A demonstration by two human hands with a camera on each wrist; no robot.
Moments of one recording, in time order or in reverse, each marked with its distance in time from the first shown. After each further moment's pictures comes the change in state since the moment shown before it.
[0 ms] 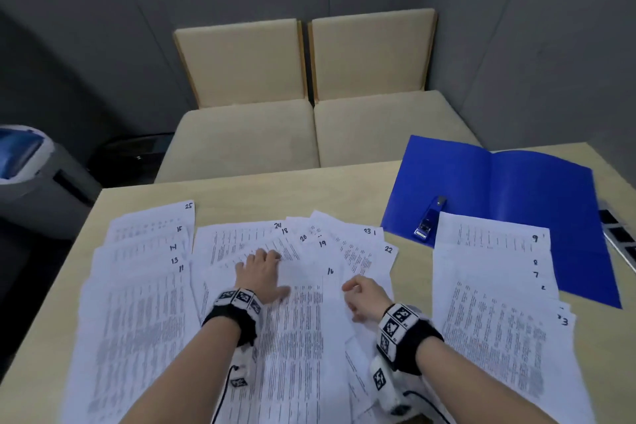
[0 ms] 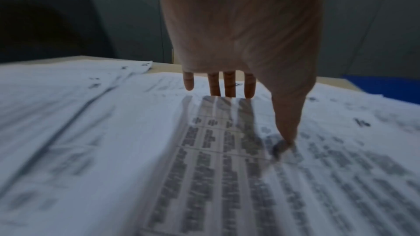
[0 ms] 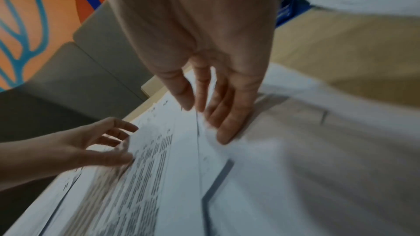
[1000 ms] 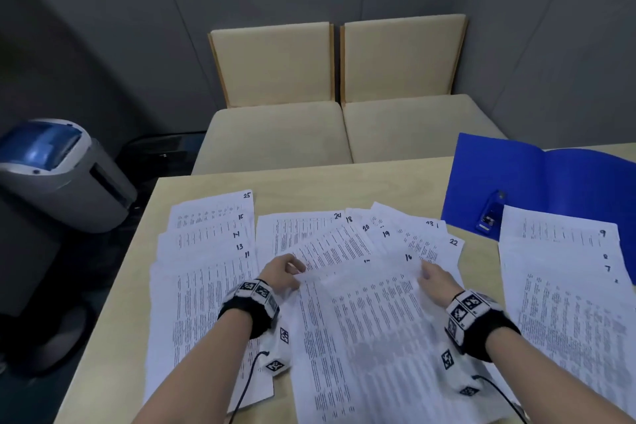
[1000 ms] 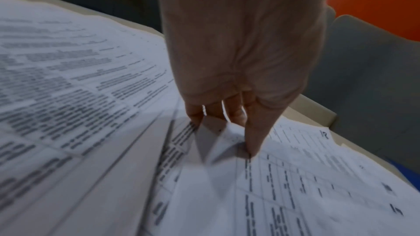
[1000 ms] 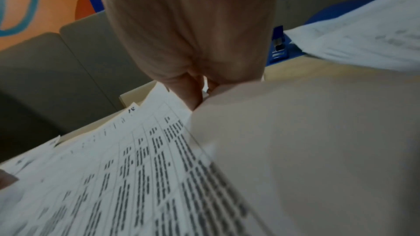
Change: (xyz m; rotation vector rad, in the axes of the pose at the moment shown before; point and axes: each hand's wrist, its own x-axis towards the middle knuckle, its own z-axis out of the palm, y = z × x) left_hand -0.017 -0.120 0.000 -0.709 -0.173 -0.047; right_hand 0.002 -0.010 0.021 -0.492 0.217 -0.037
